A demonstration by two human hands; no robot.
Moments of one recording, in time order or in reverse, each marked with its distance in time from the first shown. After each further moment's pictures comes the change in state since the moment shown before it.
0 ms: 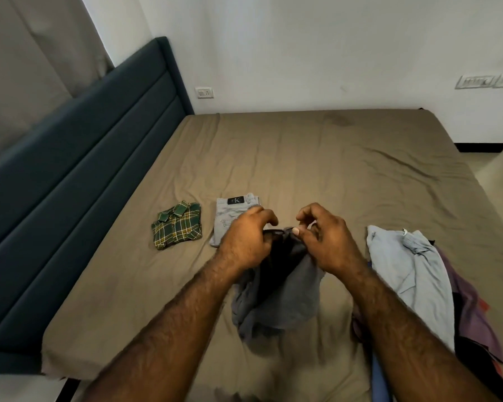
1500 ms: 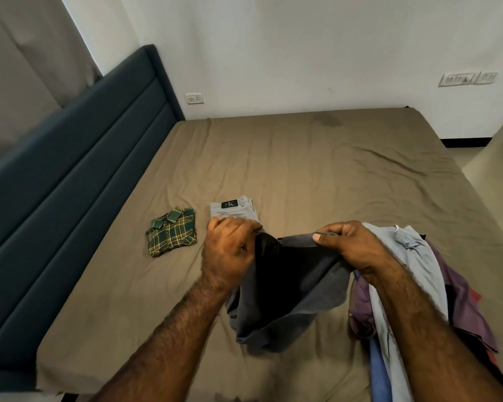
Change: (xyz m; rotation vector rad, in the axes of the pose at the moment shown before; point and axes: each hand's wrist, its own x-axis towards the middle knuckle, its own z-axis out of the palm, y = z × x) left_hand -0.025 -0.018 0.015 0.139 0.597 0.395; right_hand -0.021 0.027 -0.050 0.410 -0.172 0.467
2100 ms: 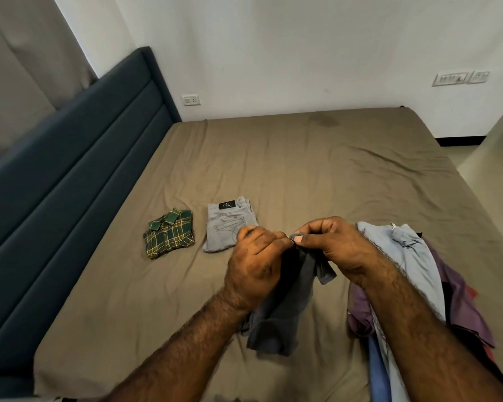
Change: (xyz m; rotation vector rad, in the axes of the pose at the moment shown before) left_hand -0.010 0.047 0.014 -0.224 0.065 0.192; right_hand -0.019 -0.038 0.025 0.192 -0.185 -0.016
